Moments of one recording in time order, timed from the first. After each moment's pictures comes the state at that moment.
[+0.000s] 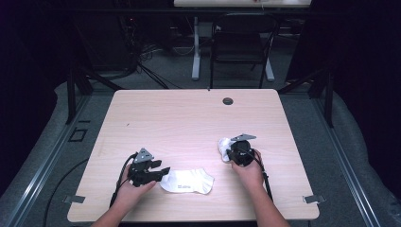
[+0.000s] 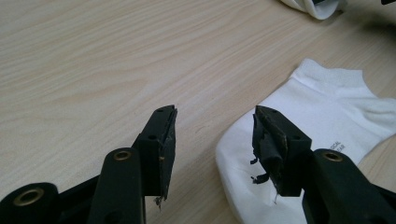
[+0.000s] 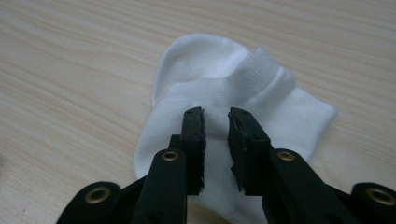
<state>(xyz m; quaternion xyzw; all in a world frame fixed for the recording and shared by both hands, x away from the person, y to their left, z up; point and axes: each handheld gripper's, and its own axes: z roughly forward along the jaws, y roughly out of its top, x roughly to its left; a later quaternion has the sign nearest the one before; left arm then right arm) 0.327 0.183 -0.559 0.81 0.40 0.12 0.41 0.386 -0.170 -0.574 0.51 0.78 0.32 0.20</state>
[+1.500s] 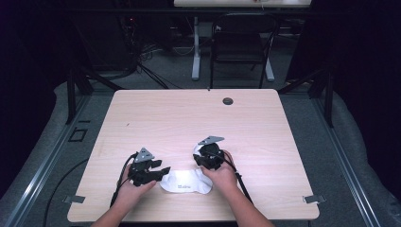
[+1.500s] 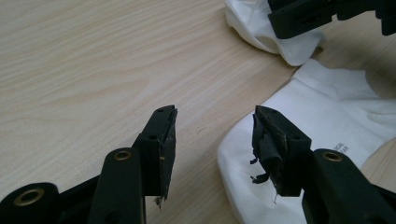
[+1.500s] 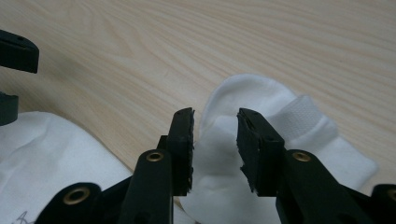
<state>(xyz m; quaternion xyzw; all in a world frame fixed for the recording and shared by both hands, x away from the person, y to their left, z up) 0.329 0.182 -0.560 0.81 0.40 0.12 0.41 0.373 -0.075 -0.558 0.43 0.81 0.37 0.14</state>
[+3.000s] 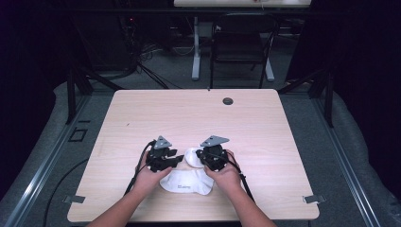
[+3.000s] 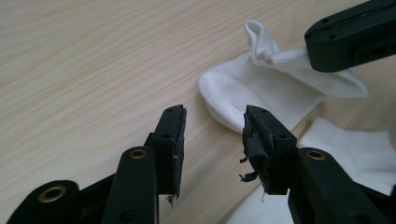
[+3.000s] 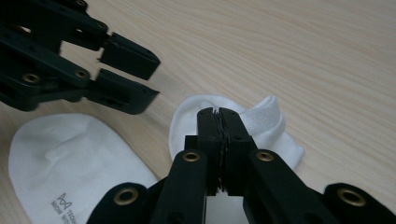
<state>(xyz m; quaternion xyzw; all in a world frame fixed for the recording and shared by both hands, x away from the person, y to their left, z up) 0.372 0.129 -0.555 0.82 0.38 0.13 0.39 0.357 -0.085 -0.536 0.38 0.82 0.40 0.16</state>
